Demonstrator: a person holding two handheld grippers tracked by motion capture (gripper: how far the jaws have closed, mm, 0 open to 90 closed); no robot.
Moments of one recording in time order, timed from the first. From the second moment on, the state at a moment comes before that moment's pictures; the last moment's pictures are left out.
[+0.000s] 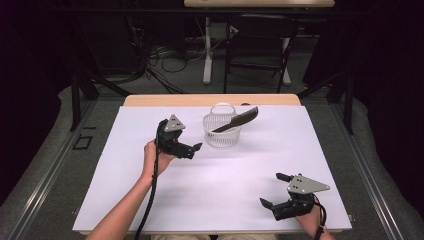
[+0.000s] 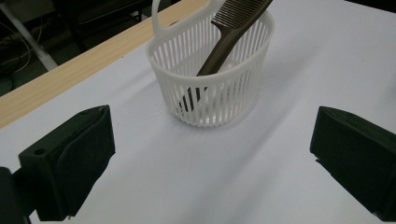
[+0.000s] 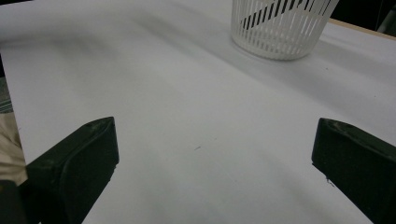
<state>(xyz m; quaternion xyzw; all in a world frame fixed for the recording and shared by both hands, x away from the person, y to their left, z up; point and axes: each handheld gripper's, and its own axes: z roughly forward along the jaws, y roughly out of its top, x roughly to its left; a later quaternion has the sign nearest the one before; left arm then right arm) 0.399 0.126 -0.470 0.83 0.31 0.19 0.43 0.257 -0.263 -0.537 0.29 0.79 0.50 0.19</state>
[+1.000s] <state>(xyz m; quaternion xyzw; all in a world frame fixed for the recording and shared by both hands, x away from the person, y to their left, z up) 0.349 0.156 -0.493 0.83 0.32 0.20 0.42 0.255 -0.263 -0.536 0.29 0.79 0.50 0.19</state>
